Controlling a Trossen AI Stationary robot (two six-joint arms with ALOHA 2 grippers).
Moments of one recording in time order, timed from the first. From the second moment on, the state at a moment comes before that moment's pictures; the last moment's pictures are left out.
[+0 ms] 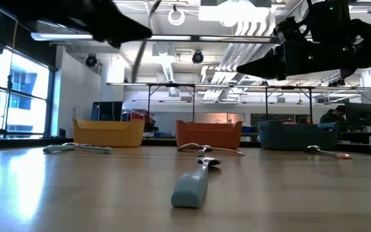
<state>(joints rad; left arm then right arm) -0.13 1.11 0.50 0.42 -0.19 0.16 -0.21 1.22 0.25 0.92 -0.02 -0.22</state>
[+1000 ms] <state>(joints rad) 0.17 1.56 0.62 1.17 0.23 0.10 -0.08 1.59 0.68 0.95 0.05 -0.18</state>
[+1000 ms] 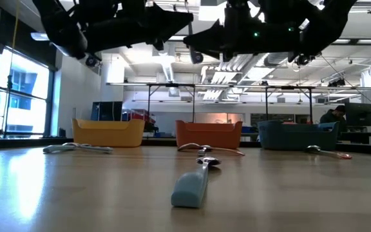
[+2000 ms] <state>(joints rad) 0.24 1.56 0.57 1.06 0.15 0.14 -0.34 1.29 0.85 -0.18 0.24 -0.23</state>
